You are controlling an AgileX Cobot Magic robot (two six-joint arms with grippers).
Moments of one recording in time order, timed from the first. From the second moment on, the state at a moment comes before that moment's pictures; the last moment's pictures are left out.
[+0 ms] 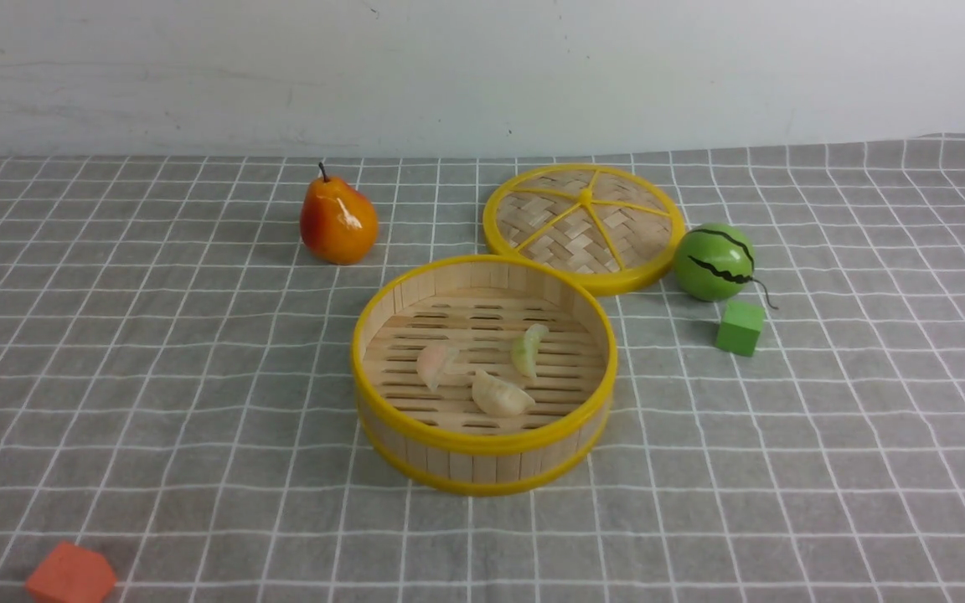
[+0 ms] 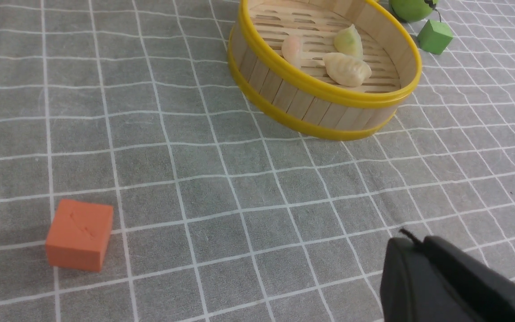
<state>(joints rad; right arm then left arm) 0.13 0.17 -0.10 0.16 0.06 -0.05 -0.48 0.22 -0.45 0.00 0.73 -0.34</state>
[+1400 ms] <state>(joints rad) -0.09 -0.01 0.02 0.10 0.38 0.04 -0.48 0.22 -0.45 0.00 0.73 -0.34</state>
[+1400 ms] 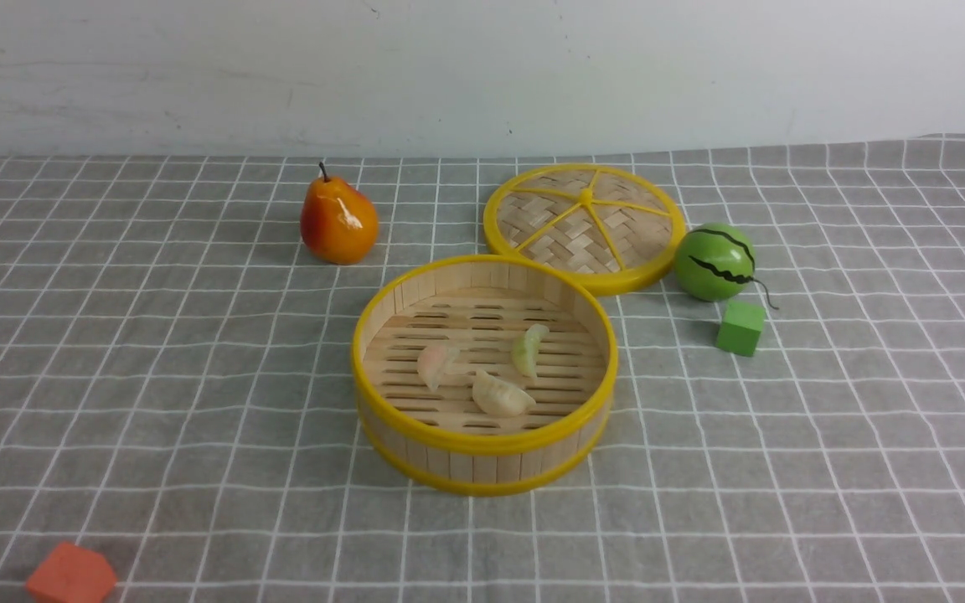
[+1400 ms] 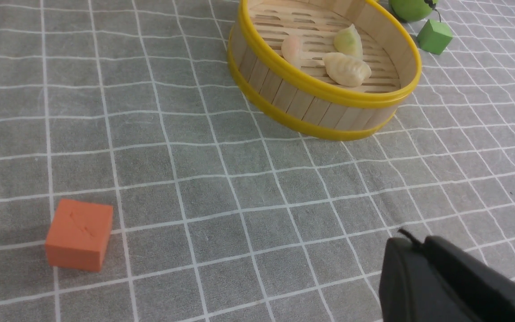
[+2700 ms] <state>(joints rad) -0.09 -0.01 0.02 0.10 0.39 0.04 0.00 -0.01 0.03 -0.01 0.38 -0.21</state>
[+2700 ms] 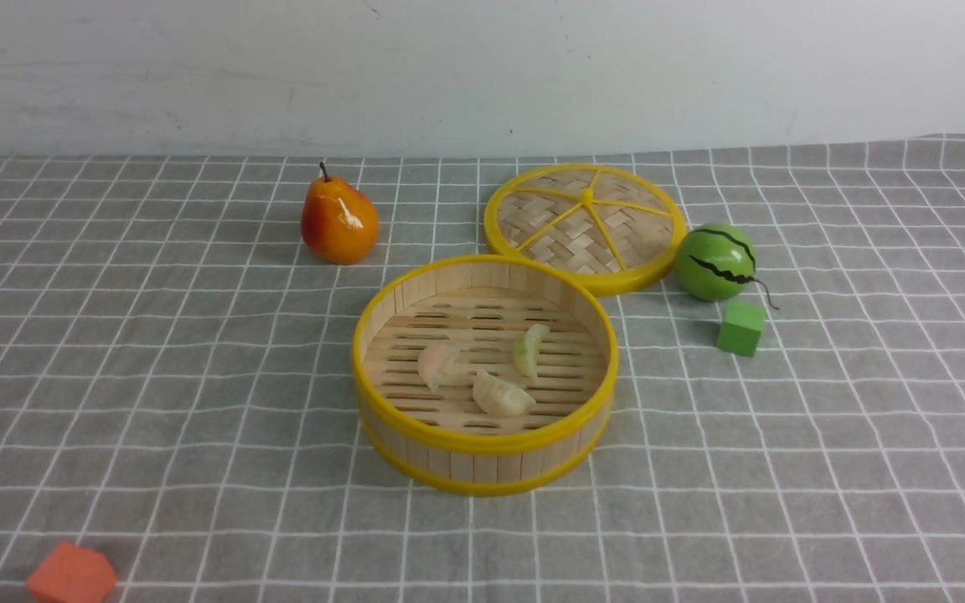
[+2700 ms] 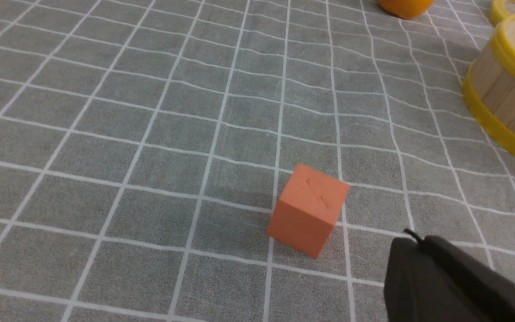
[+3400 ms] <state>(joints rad) -0.09 -0.01 0.02 0.10 0.39 0.04 0.00 -0.01 0.03 -0.01 0.38 -0.21</state>
